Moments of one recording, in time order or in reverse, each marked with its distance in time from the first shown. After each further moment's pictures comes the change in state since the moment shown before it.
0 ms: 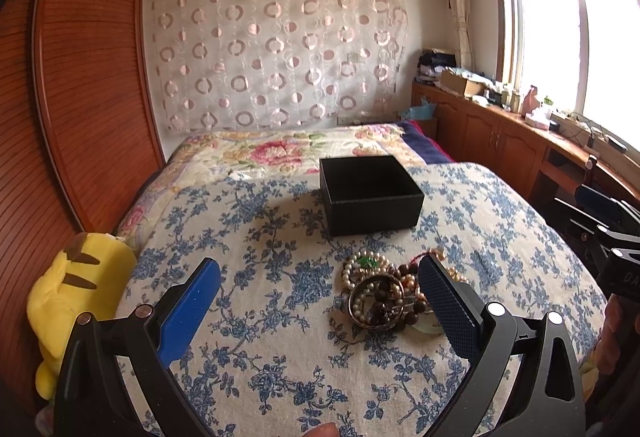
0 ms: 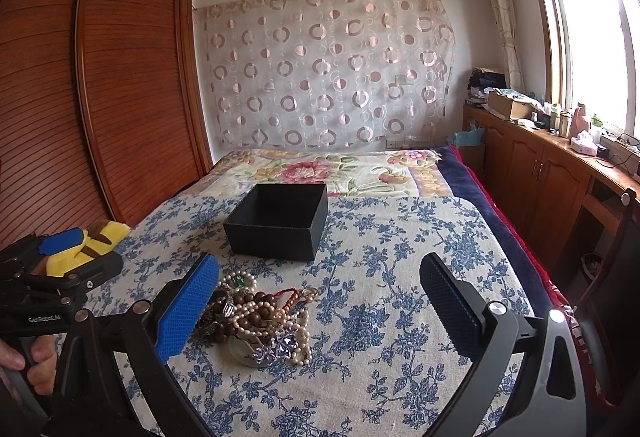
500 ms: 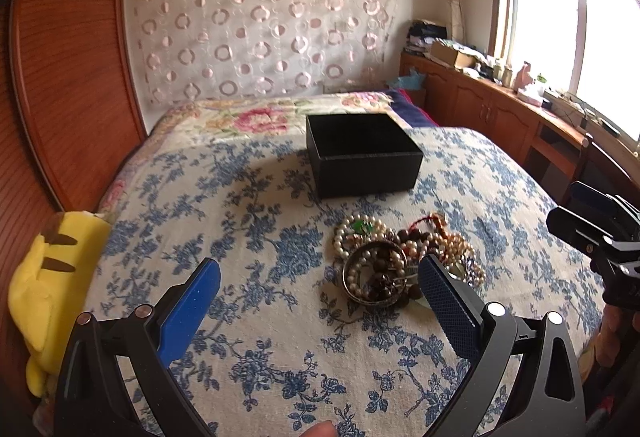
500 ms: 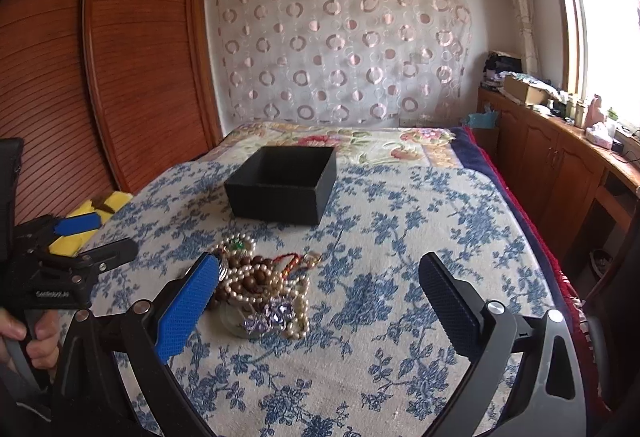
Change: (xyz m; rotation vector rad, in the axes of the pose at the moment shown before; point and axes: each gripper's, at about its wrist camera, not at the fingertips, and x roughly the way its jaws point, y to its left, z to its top) left arm 0.039 0.004 -0.020 0.006 0.120 -0.071; right arm 0.025 -0.010 -0.035 -0.030 0.088 0.058
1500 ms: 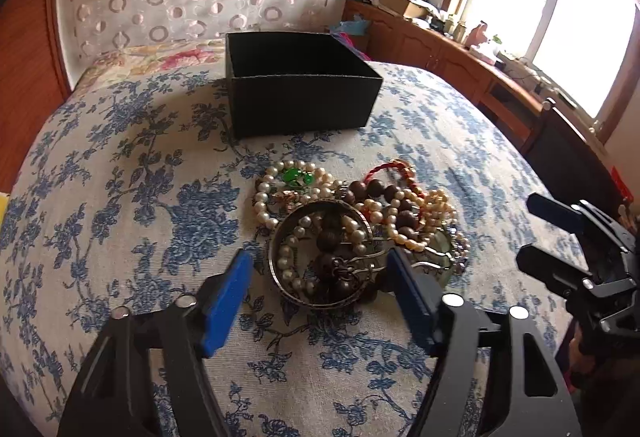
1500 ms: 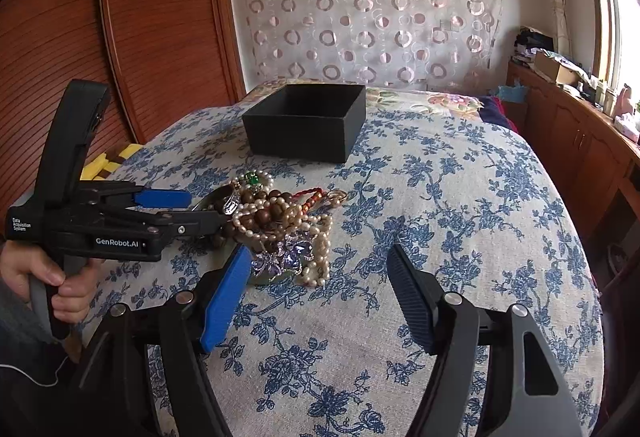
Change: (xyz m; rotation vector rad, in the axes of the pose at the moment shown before) left arm 0.081 -0.012 -0.011 0.010 0.199 -0.270; right arm 0.031 0.003 -0.034 -0.047 0.144 0.082
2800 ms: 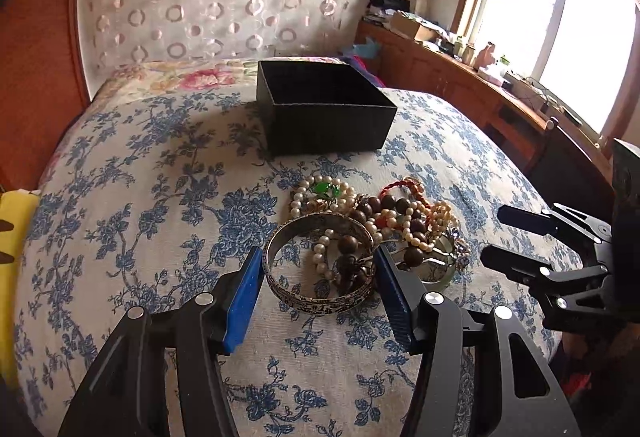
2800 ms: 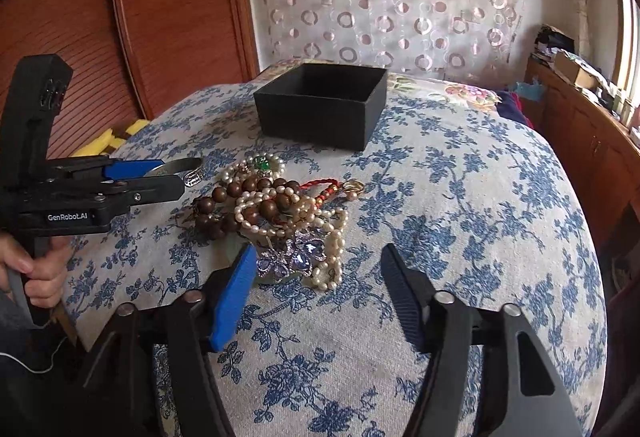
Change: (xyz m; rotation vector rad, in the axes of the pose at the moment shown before) left arm -0.032 0.012 -0.008 -0.020 -0.084 0.062; right arm 0.023 0.006 0.008 -0.066 0.079 0.038
